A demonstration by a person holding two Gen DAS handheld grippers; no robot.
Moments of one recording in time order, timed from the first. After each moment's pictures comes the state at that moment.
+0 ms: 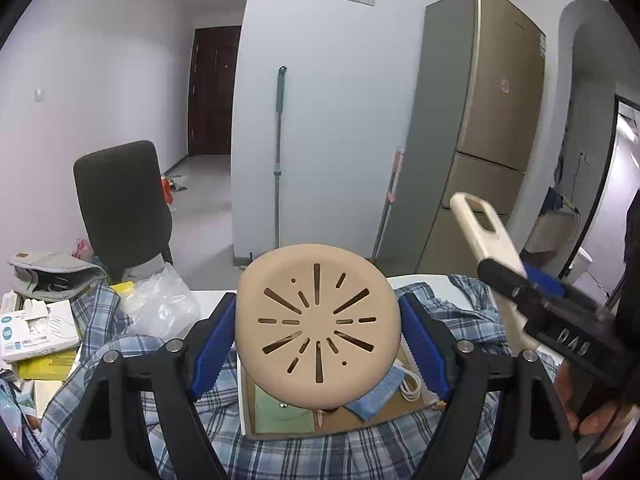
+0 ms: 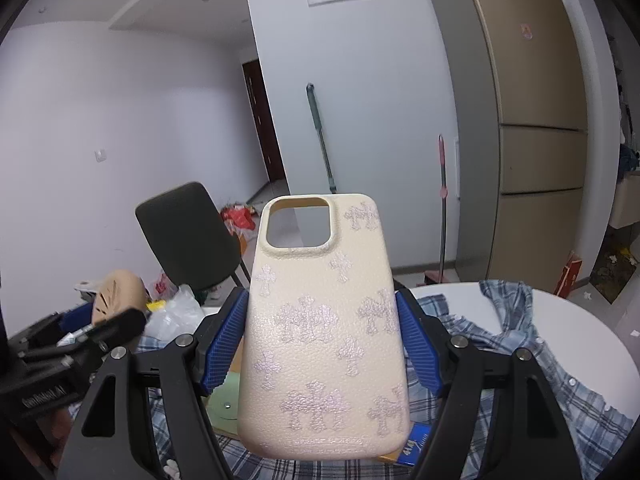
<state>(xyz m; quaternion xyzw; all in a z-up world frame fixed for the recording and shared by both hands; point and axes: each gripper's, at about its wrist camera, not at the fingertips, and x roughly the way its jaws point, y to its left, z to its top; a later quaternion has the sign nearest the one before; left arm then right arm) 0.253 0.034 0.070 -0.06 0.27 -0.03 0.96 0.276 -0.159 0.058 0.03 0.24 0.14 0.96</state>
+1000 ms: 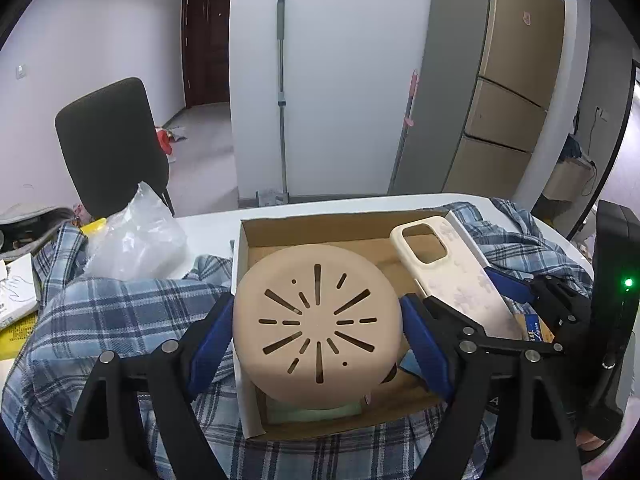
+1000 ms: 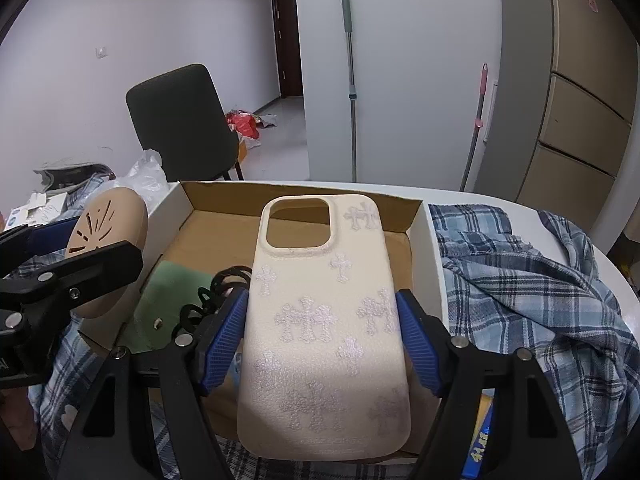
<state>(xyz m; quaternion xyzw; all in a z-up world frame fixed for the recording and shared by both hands) 0.306 0.041 -0.046 -0.04 0.37 -0.03 0.93 0.322 -0.102 -0.083 -0.07 0.36 0.16 0.92</state>
